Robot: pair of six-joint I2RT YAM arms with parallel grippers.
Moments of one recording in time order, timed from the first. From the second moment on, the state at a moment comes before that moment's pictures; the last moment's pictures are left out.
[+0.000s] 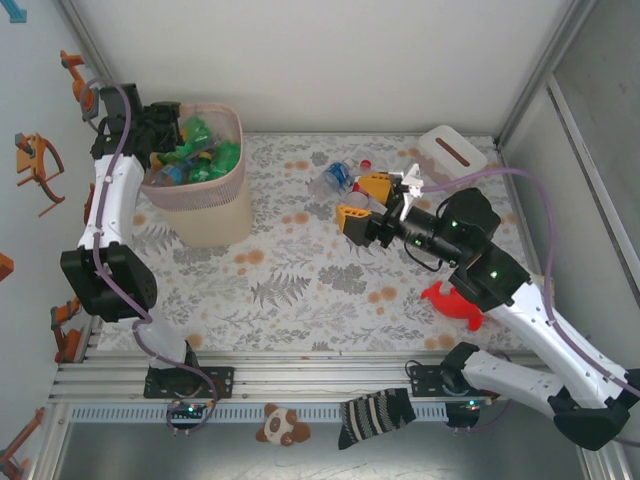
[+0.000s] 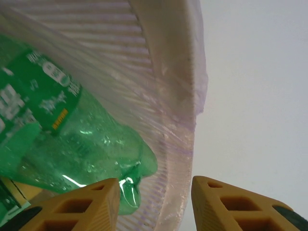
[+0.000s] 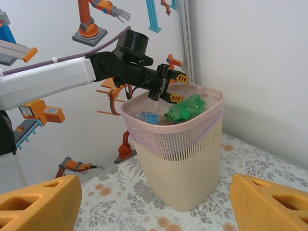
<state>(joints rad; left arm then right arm) 0.06 1.75 1.77 -0.55 0.28 -1.44 0.75 0.92 1.11 -0.15 -0.32 0.17</state>
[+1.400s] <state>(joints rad) 0.08 1.43 1.64 -0.50 0.34 -1.01 0.69 1.19 1.27 -0.46 -0.01 0.18</state>
